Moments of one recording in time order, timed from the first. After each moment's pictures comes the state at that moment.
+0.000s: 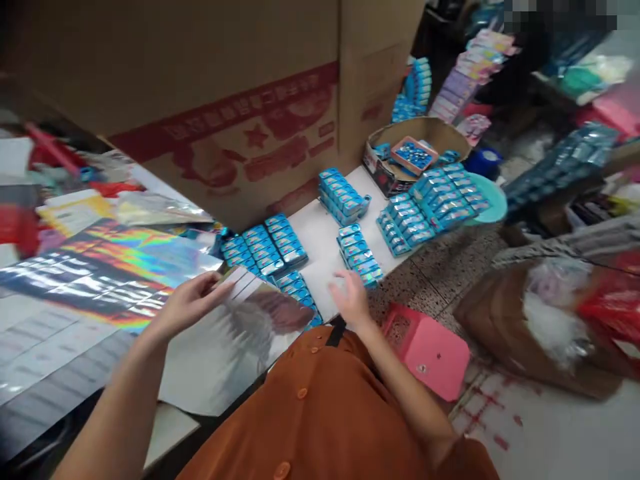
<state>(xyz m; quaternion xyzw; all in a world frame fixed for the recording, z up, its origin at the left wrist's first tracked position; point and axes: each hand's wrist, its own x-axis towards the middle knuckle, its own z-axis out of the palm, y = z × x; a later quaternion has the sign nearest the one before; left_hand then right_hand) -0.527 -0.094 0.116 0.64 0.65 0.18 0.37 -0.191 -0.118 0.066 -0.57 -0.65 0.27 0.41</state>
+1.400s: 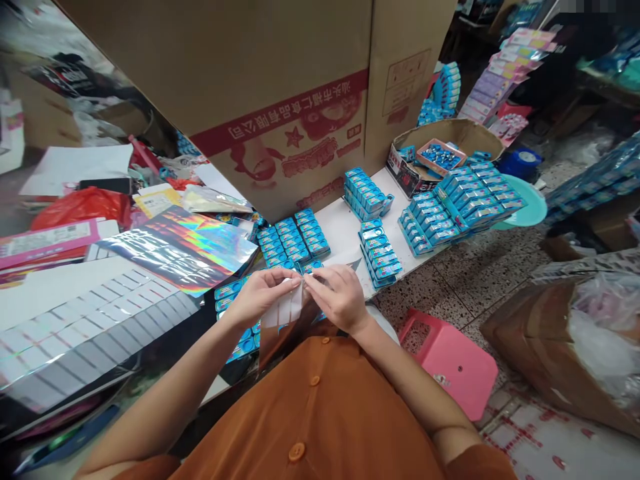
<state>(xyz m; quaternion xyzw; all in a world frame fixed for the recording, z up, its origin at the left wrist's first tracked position) -0.419 -0.149 0.174 0.44 0.57 0.32 0.62 -0.231 -0.149 0.122 -0.38 -0.82 0.09 0.41</state>
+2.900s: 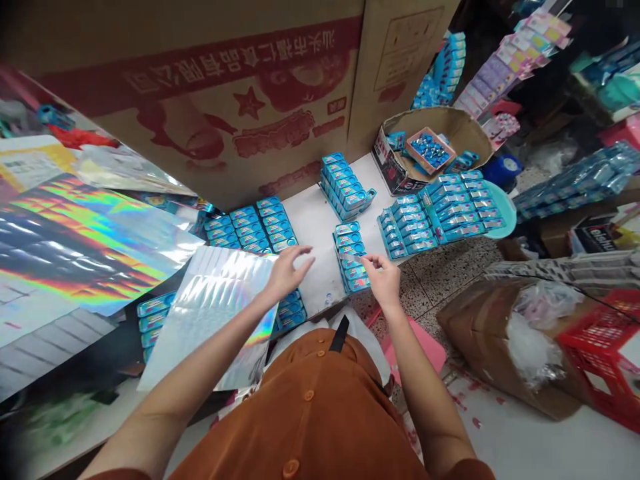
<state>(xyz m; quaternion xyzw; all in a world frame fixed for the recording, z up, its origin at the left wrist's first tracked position) -0.345 -0.037 0.039 0.66 0.59 0.33 0.33 -0.104 -0.043 0.073 -0.68 -0.53 0.33 0.38</state>
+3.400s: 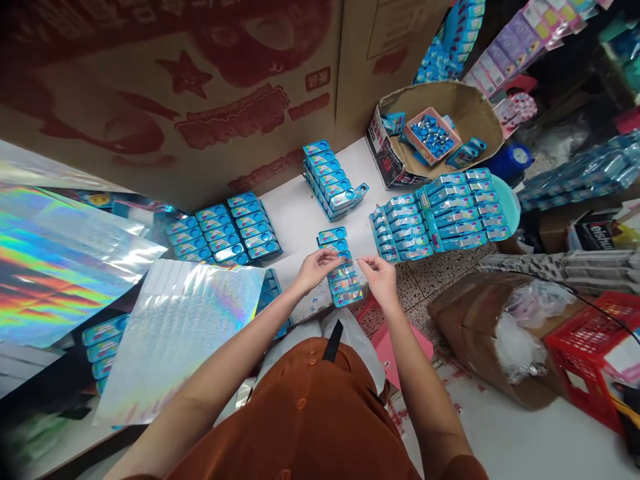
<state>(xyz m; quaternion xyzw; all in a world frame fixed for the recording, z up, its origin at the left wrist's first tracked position) -0.239 0.022 -0.015 0.33 0.54 0.39 0.67 -0.066 0.011 0.035 -0.69 -0.45 0.45 0.36</state>
